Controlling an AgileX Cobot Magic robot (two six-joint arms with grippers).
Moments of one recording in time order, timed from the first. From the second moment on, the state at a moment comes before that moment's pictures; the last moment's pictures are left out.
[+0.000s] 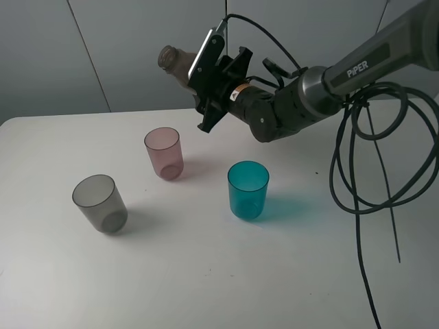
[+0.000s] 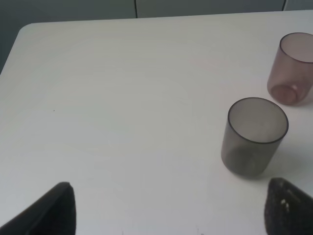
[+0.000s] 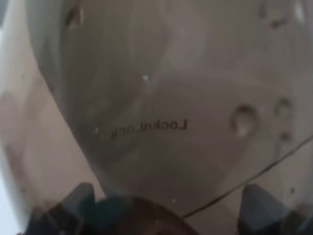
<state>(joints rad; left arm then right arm) -0.02 0.00 -0.51 0.00 1.08 -0.02 0.61 2.20 -1.23 0.17 -0.67 -0.96</state>
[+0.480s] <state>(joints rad) -0.02 0.00 -0.51 0.00 1.08 -0.02 0.61 2.20 -1.23 0.22 -0.68 -1.30</state>
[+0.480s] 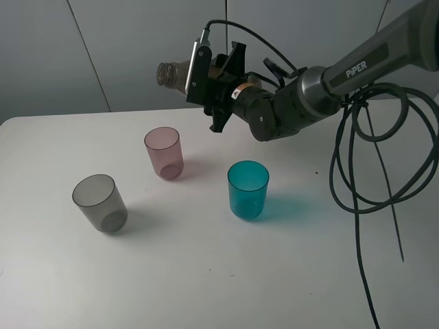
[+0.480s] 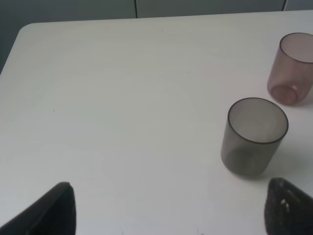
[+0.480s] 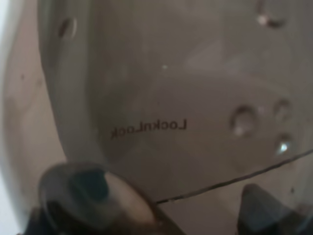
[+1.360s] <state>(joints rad) -0.02 0.00 -0.51 0.00 1.08 -0.02 0.60 2.20 -1.23 0.23 -0.68 -1.65</state>
